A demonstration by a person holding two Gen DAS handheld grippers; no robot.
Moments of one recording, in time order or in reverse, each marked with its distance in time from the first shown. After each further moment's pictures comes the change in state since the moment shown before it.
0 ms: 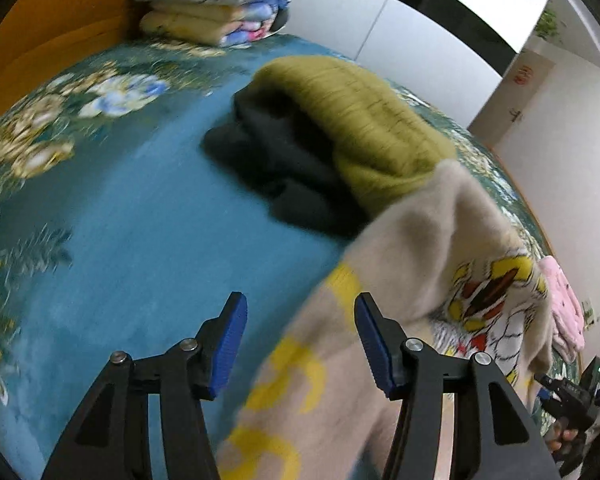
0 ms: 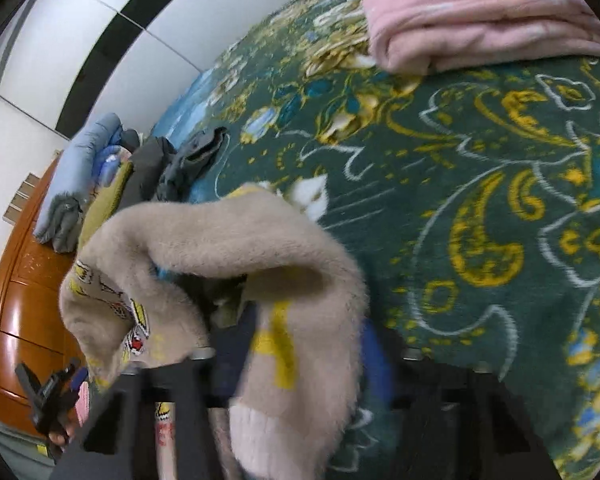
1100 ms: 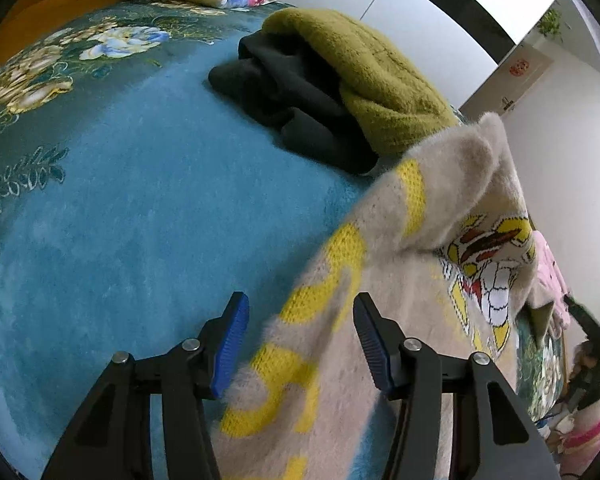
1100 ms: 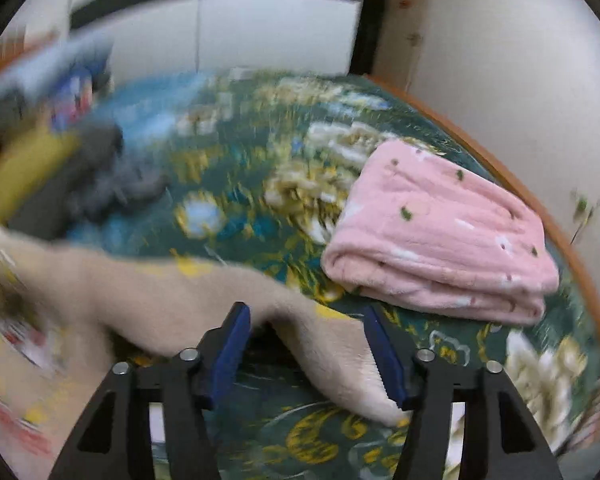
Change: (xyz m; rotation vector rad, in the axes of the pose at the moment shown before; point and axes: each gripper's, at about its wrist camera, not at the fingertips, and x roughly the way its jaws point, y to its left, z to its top) left arm 0.007 0.020 -0.045 -0.018 0.090 -0.074; right arm -0.066 0.052 0.066 -0.436 -0.291 -0.406
